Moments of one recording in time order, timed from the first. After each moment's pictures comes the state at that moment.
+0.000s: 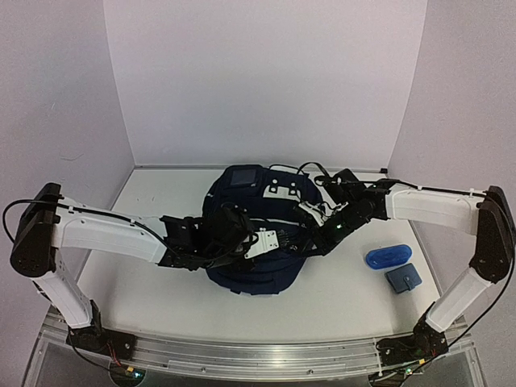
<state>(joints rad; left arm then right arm) -1.19 1.67 1.09 -0.14 -0.37 0.50 0.67 1.60 1.14 -0.64 -0.52 -0.03</state>
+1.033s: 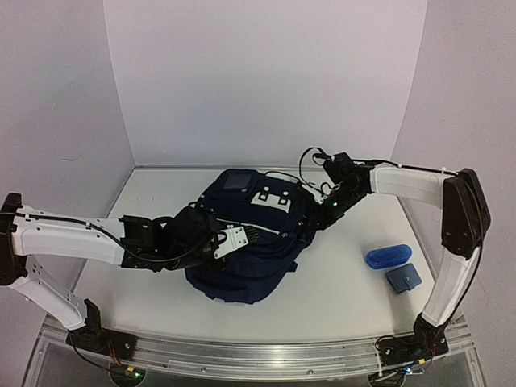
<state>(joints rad) -1.17 1.40 0.93 -0.27 -0.39 0.38 0.50 1.85 1.40 -0.72 -0.41 -0.17</state>
